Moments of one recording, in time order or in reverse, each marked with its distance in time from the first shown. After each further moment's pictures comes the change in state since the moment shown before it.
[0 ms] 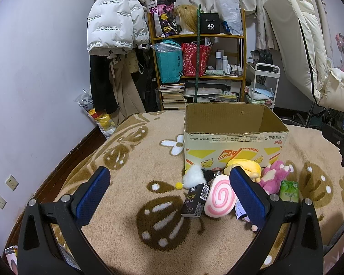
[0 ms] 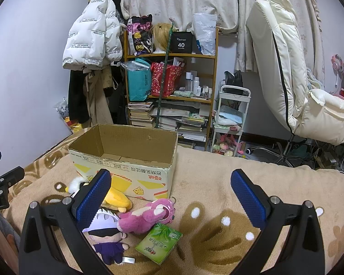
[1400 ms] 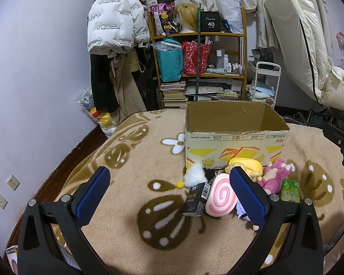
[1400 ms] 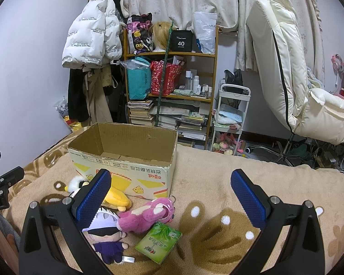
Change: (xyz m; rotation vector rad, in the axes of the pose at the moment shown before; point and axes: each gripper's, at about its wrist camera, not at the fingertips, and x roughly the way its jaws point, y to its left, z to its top) left arm 0.000 0.000 0.000 0.003 0.004 0.000; right arm 0.002 -0.001 -0.002 0.000 0.003 -0.002
